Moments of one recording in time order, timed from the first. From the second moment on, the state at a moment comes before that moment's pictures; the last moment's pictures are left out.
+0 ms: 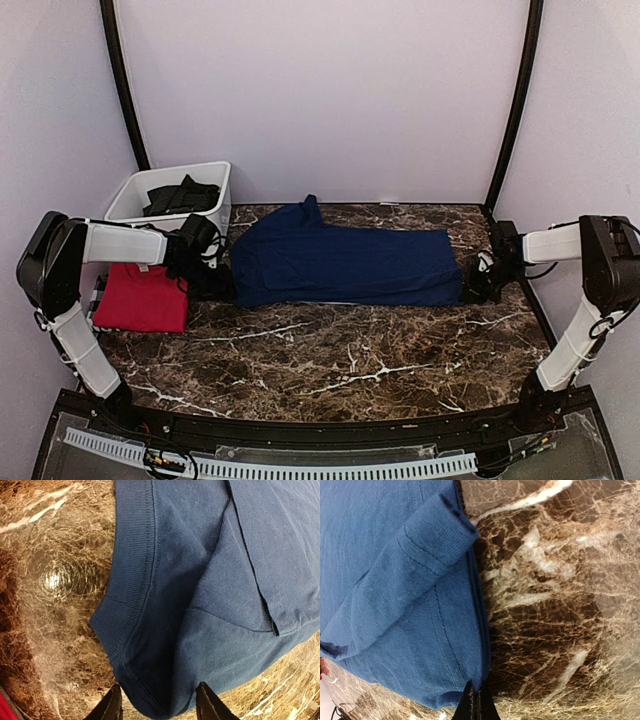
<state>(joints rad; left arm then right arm) -0.36 1.72 1.00 -0.45 0.14 -0.44 0.03 1.67 0.88 -0.47 -0.33 0.39</state>
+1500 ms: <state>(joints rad) -0.38 1.66 1.05 -0.59 0.06 -0.44 0.03 1.54 0.87 -0.61 -0.25 0.42</state>
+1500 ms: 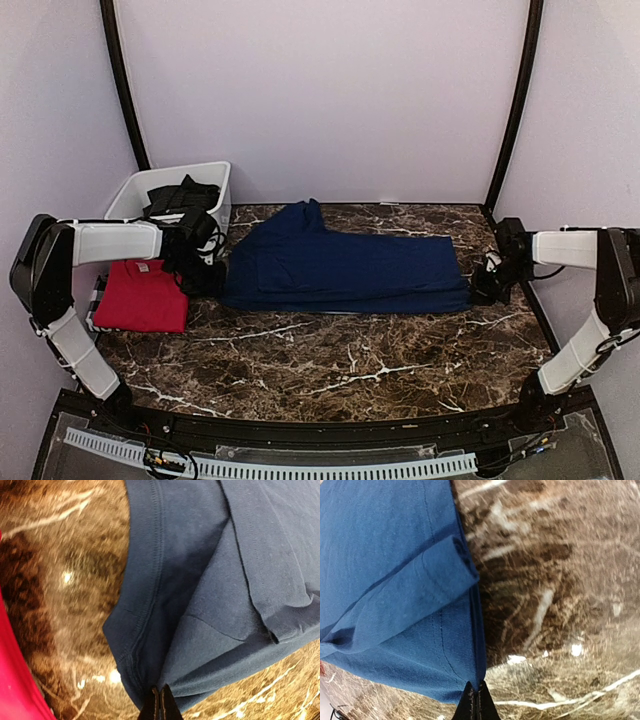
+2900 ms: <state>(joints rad) -0.54 1.78 1.22 -0.62 0.21 -0.56 0.25 1.40 0.96 -0.55 -0.42 0.24</state>
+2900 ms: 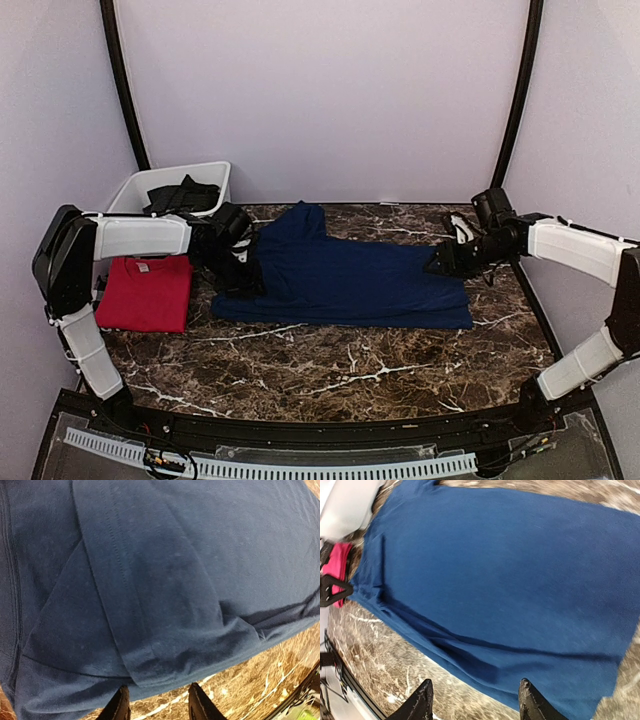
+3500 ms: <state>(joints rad) -0.54 1.89 1.20 -0.54 0.22 -0.66 0.34 1.50 1.04 -0.50 -0.36 0.16</state>
